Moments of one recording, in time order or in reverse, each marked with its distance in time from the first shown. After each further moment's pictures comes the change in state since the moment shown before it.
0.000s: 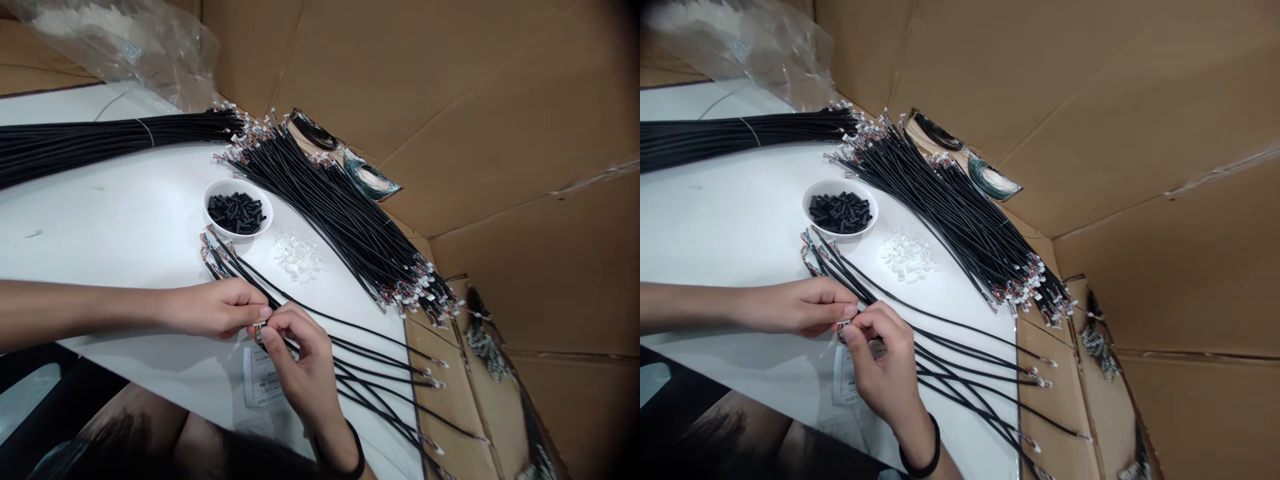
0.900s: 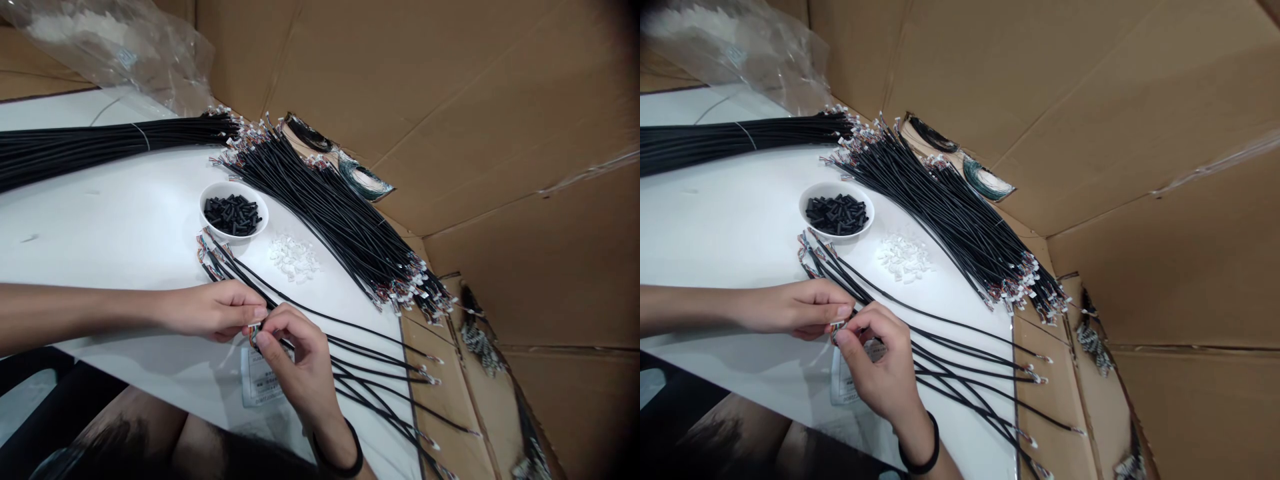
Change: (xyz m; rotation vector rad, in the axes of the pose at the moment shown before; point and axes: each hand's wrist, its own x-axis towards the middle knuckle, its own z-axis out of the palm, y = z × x) left_hand 0.001 -0.005 0.000 -0.177 -0.089 0.037; right_hand 0.001 -0.003 -0.001 0.124 -0.010 0.049
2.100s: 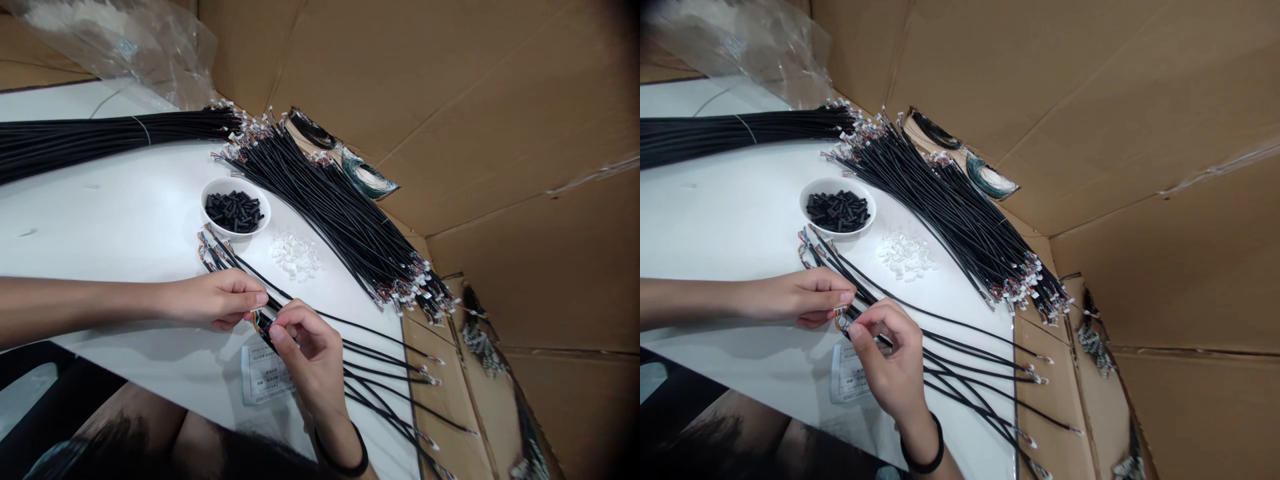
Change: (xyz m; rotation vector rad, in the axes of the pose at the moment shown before) left_hand 0.002 0.005 -0.002 -0.018 0.124 -0.003; right_hand -0.002 0.005 -0.007 0.081 0.073 0.015
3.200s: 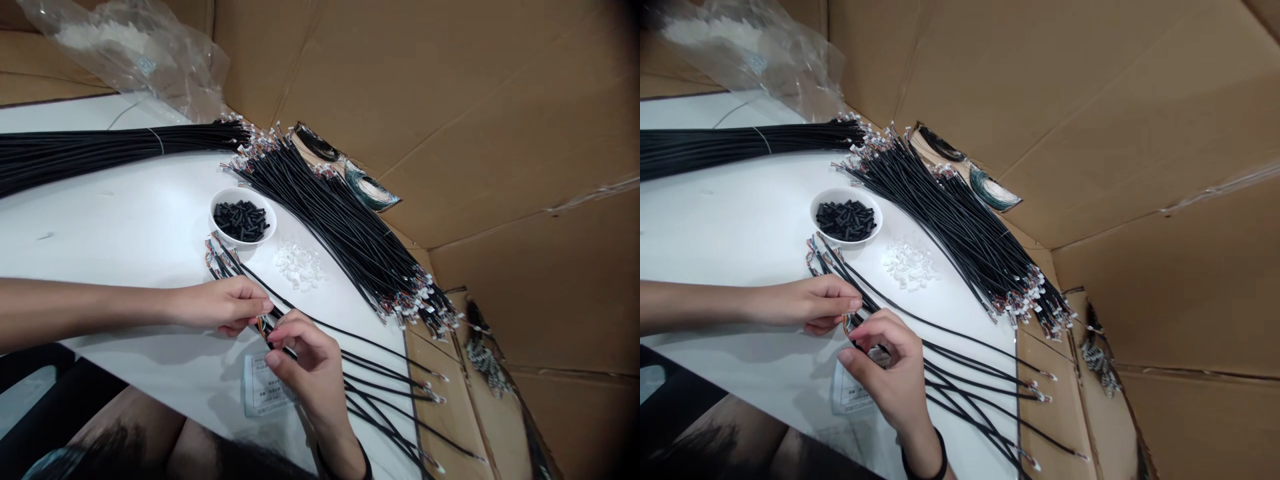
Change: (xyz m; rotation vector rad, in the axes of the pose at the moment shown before) left_hand 0.002 -0.001 0.001 -0.079 -0.006 0.010; right_hand 0.002 0.002 -0.001 0.121 -0.073 0.047
